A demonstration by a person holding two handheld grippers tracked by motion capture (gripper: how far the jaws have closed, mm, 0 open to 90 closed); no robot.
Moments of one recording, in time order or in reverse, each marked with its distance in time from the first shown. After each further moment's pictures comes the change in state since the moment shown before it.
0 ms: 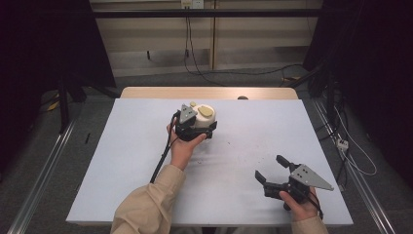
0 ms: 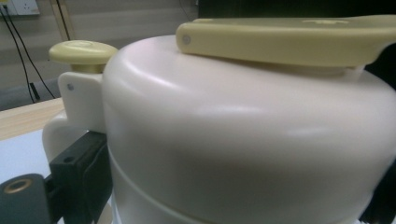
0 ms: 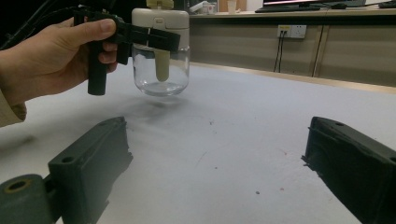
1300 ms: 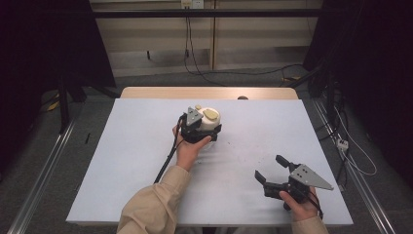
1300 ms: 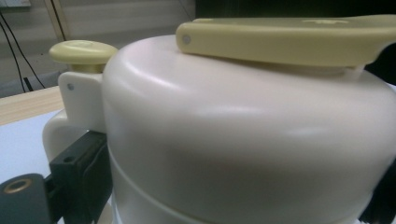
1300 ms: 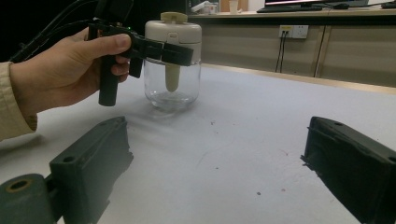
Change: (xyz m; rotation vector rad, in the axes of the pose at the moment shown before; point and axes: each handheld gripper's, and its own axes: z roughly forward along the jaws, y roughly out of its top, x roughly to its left) left arm -0.010 -0.012 0.015 0.027 -0.005 0.021; right arm 0.000 0.000 0.000 0.002 0.003 0.000
